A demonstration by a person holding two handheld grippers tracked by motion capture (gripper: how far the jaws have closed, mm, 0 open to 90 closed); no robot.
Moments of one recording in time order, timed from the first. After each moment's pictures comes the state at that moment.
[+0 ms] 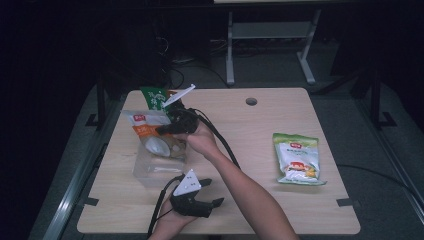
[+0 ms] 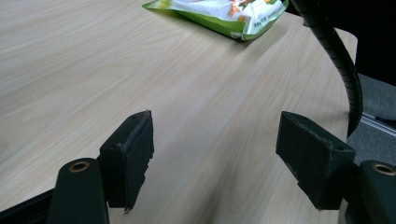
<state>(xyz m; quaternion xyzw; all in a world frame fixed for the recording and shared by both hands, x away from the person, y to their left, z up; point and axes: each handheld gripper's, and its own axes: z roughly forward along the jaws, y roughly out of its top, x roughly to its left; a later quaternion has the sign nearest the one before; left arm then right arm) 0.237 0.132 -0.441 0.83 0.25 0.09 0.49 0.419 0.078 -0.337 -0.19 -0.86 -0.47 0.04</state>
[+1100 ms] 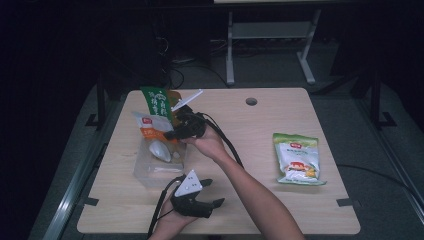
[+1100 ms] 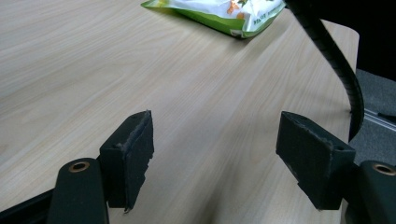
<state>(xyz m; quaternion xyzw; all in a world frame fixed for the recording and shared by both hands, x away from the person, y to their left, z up) 0.237 0.130 -0.442 0.83 0.25 0.09 0.48 0.418 0.059 -0.353 -0.21 -0.86 -0.46 0.04</state>
